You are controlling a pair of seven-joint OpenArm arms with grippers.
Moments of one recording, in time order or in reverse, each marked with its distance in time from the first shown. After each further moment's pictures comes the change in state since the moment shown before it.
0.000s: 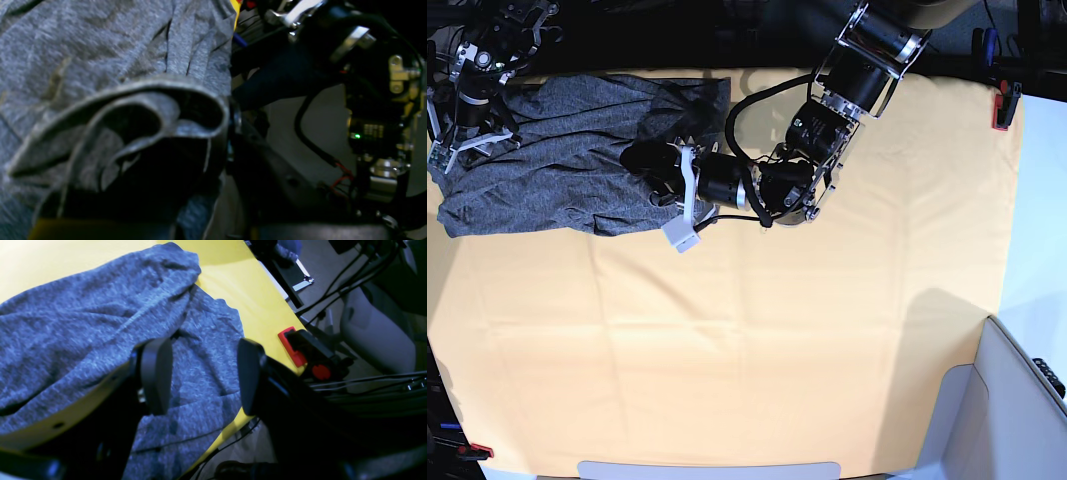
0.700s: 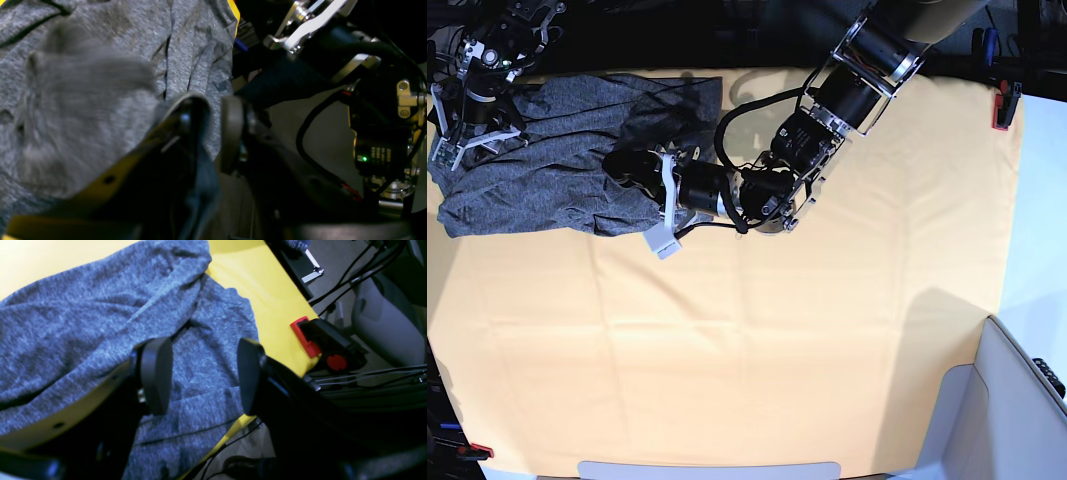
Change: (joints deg) left arm -3.4 1.0 4.5 -4.5 -0.4 -0.1 -5.3; right arm -0.1 -2.0 -0.1 0.0 0.0 0.0 0.3
